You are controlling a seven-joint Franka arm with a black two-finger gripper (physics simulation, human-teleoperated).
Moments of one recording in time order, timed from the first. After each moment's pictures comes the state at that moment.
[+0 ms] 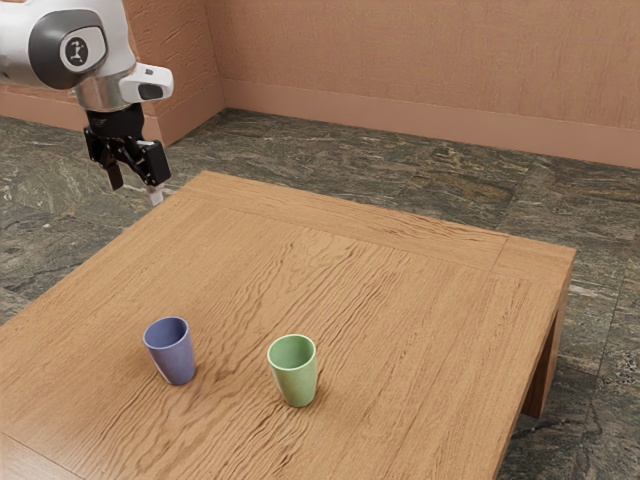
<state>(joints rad) 0.03 -0.10 0.08 -1.79 0.05 1.67 0.20</state>
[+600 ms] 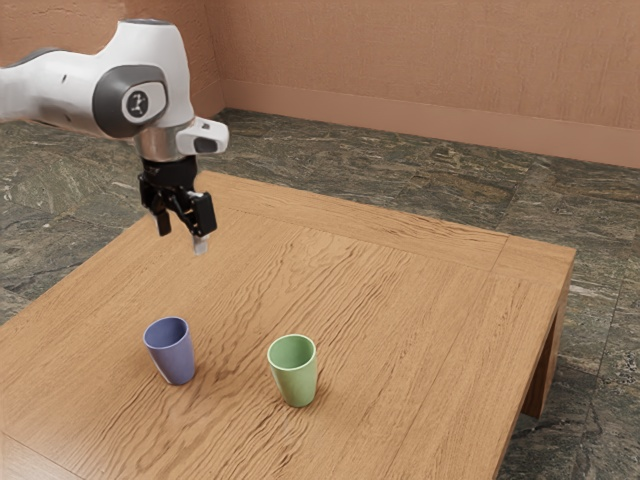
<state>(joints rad) -0.06 -0.03 0.06 -1.89 0.02 1.73 0.19</state>
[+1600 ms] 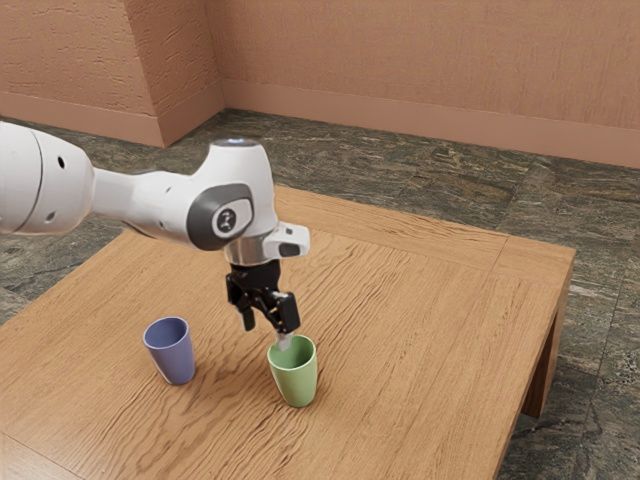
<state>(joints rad) -0.09 0.18 -0.09 -2.05 -0.11 2.08 0.14</state>
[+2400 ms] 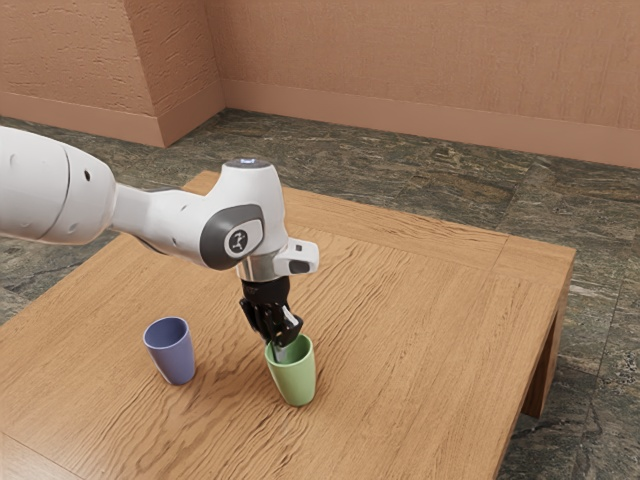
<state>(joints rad) -0.10 0.25 -0.10 -2.05 -0.10 2.16 0.13</state>
